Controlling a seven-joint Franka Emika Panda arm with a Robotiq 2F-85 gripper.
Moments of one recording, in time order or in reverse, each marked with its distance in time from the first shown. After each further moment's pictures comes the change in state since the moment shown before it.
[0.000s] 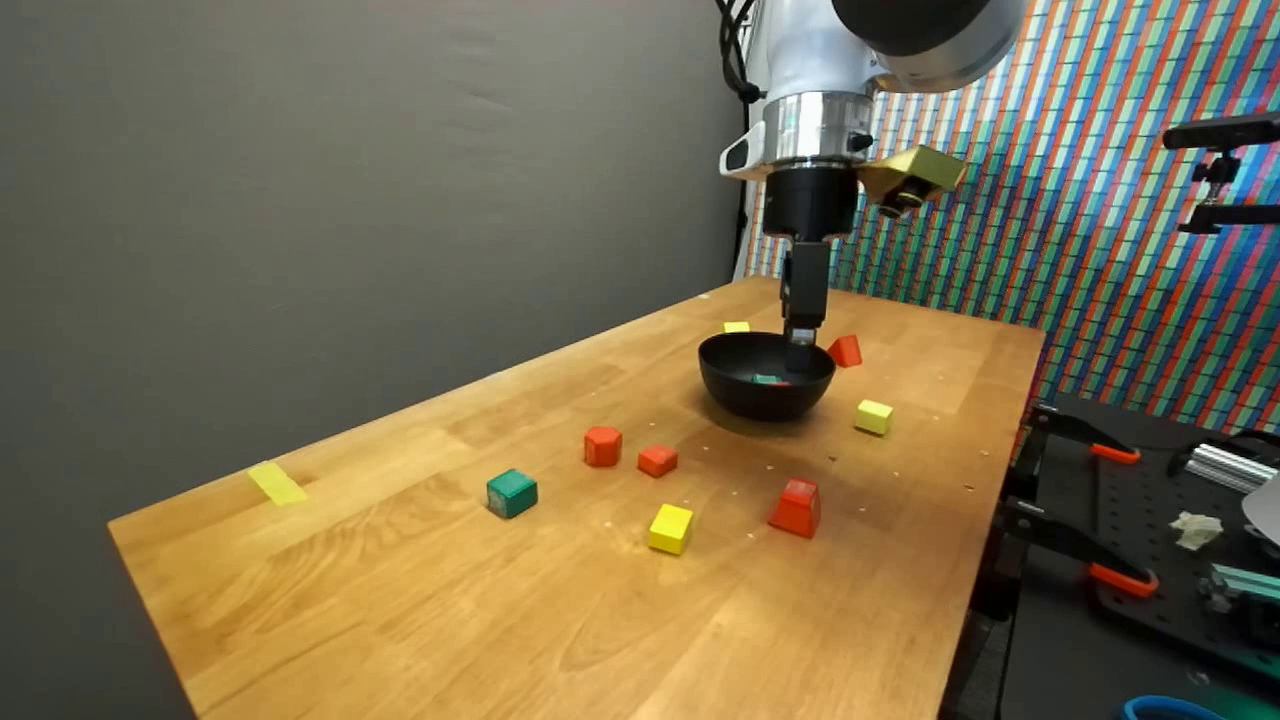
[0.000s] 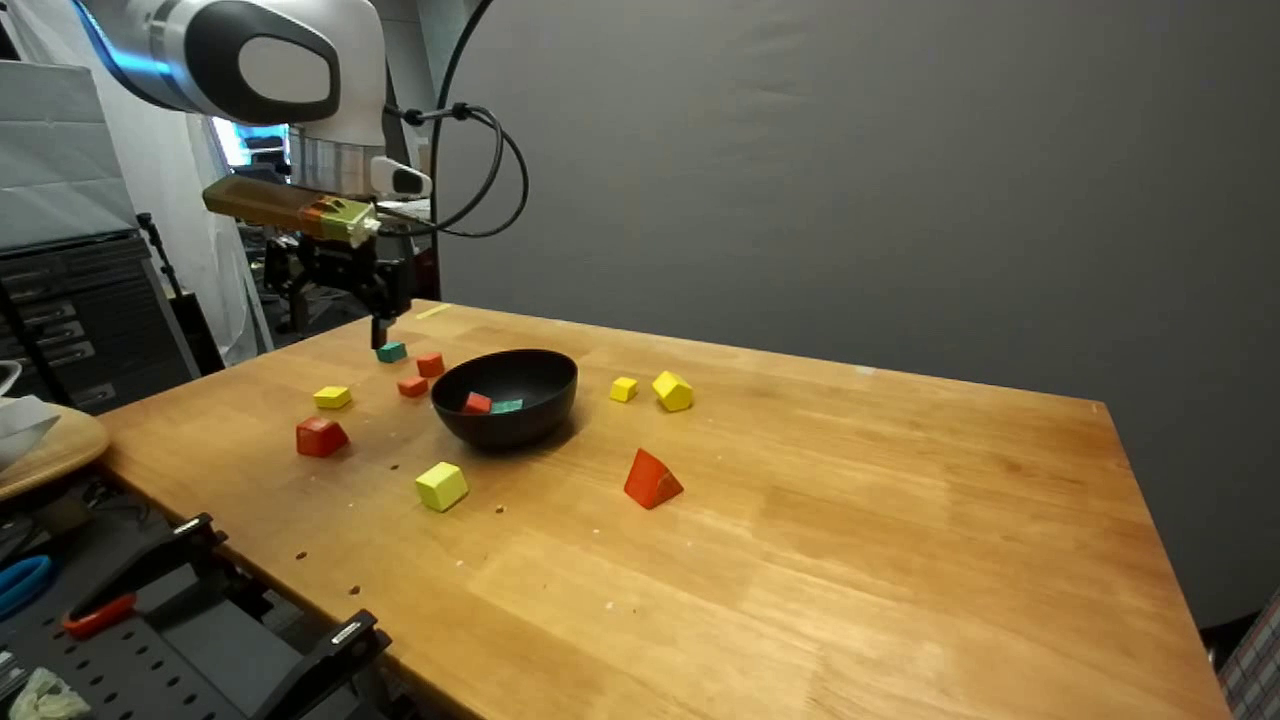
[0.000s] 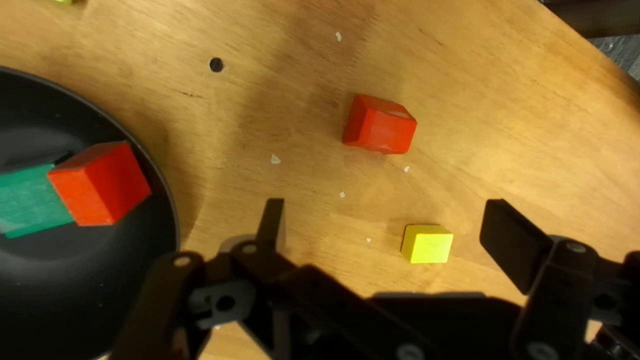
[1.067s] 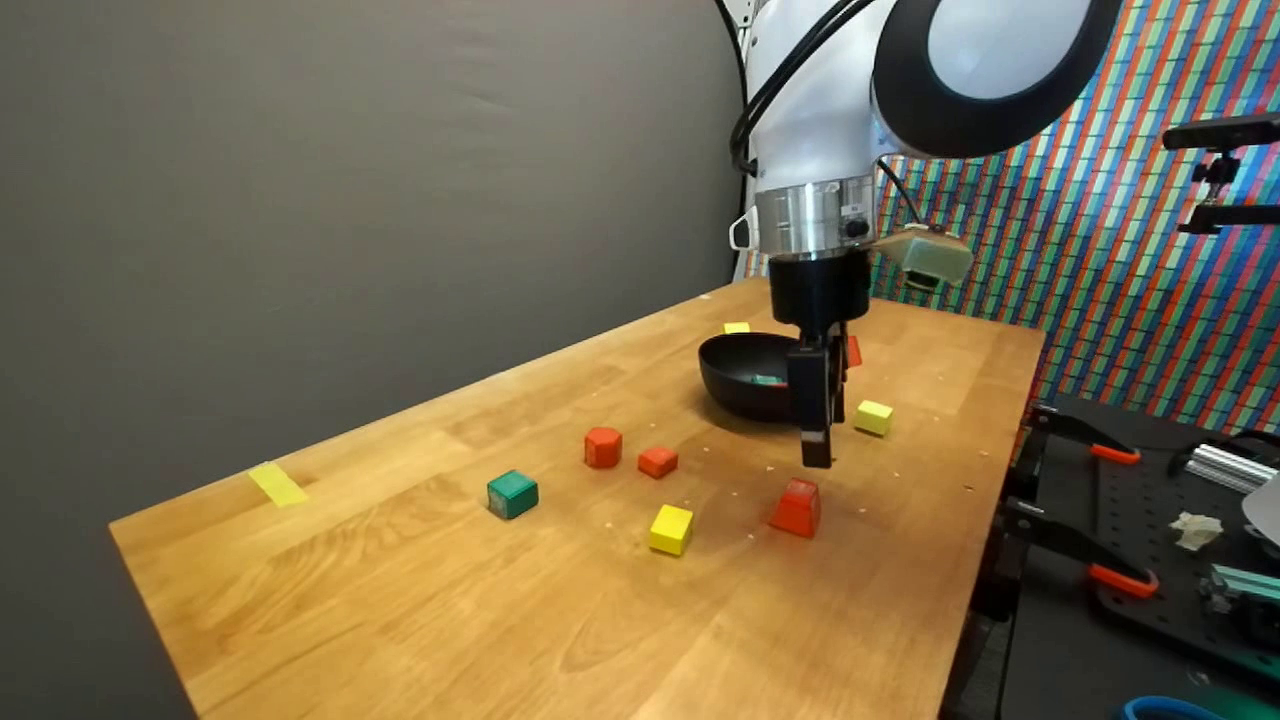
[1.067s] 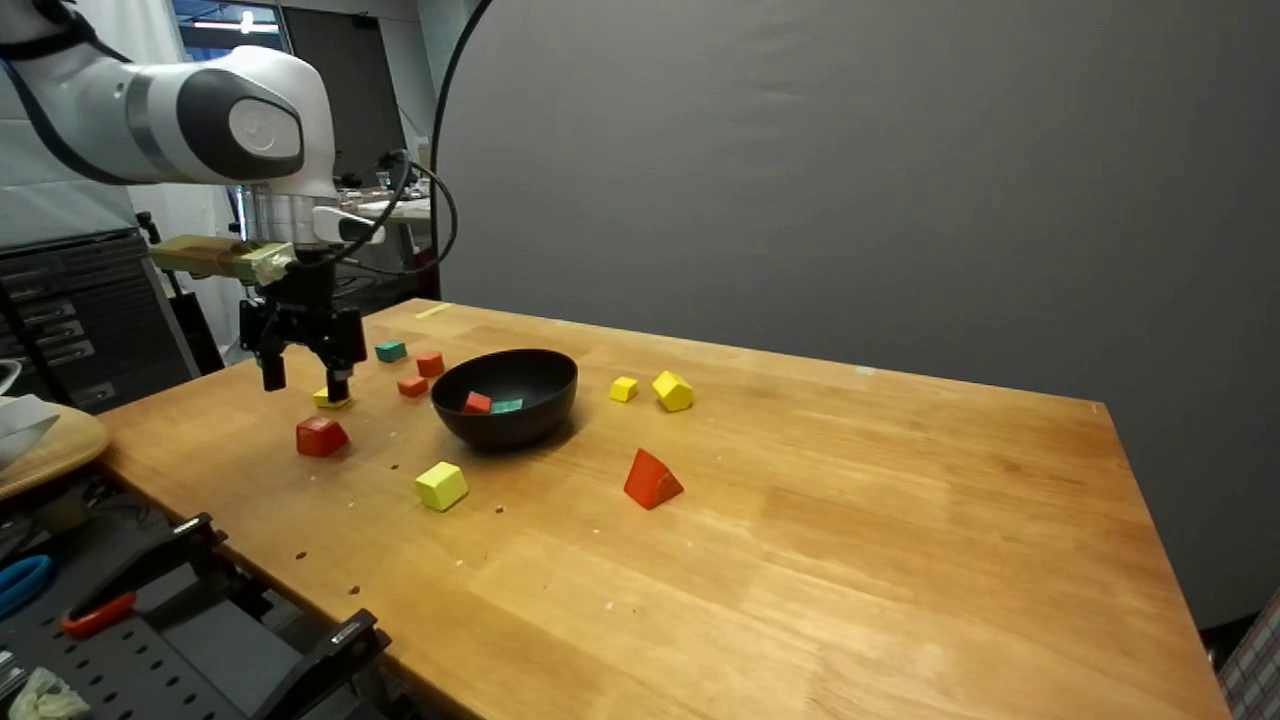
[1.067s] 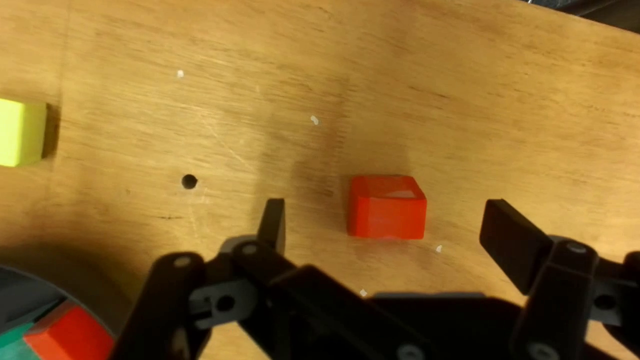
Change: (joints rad) arm 0.108 0.116 0.016 -0.016 -0.256 0.050 0.542
